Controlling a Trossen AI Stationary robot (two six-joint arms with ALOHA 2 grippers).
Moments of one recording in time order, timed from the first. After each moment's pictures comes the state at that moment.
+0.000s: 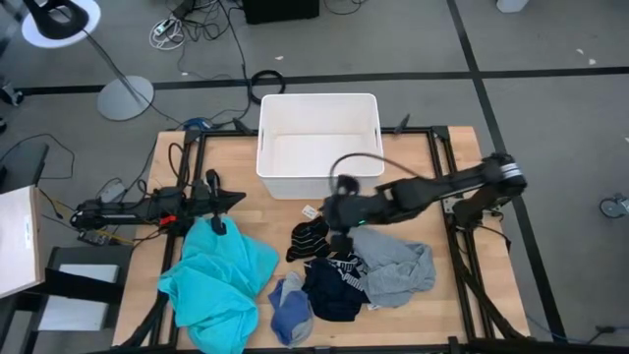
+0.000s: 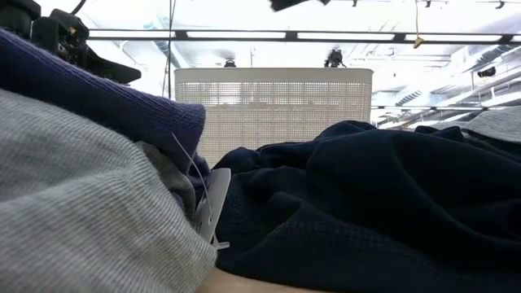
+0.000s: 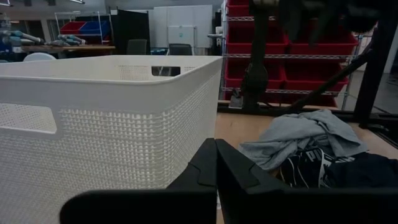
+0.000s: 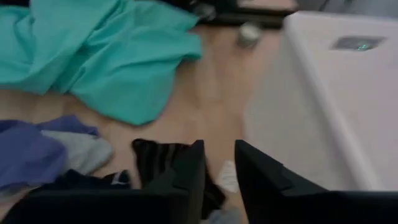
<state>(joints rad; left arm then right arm) -0.01 0.00 0.01 0.06 -0.24 0.00 0.25 1.65 1.56 -0.66 0.37 0.14</state>
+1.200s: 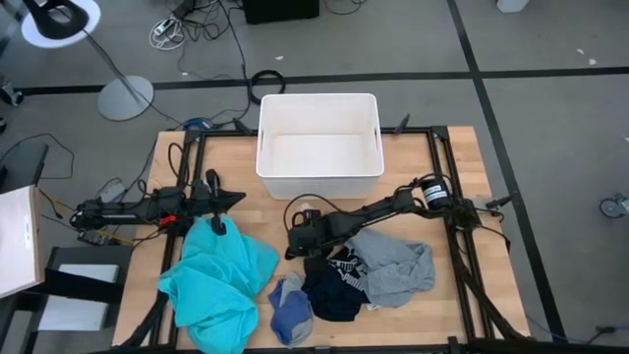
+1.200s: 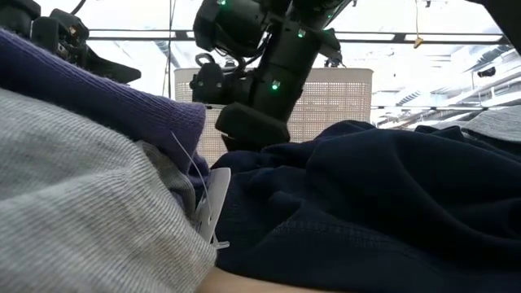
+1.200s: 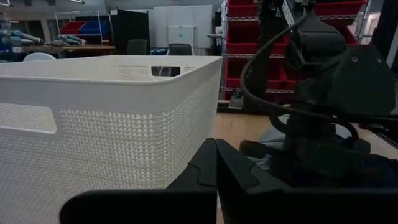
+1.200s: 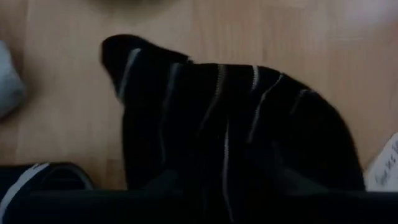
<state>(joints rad) -0.01 0.00 0.01 0.06 -0.24 0.00 0.18 2.21 1.62 -0.54 0.19 0.08</state>
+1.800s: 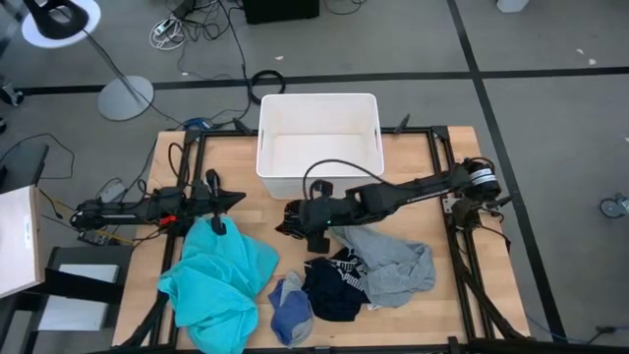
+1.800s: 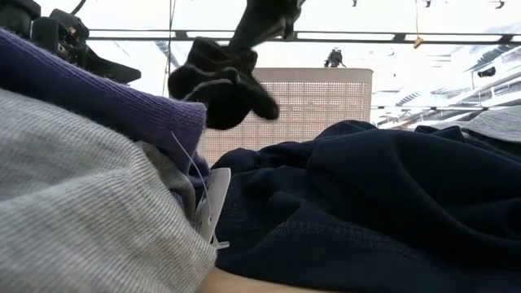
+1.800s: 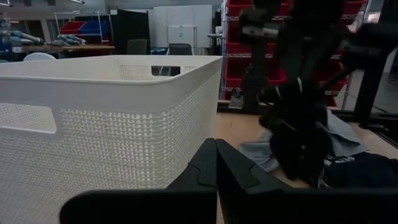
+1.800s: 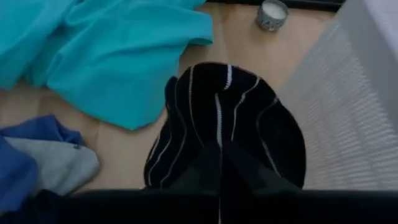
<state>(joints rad) -0.01 0.00 0.01 0.06 -0.24 0.00 0.18 1.82 1.62 -0.57 0.32 0.10</state>
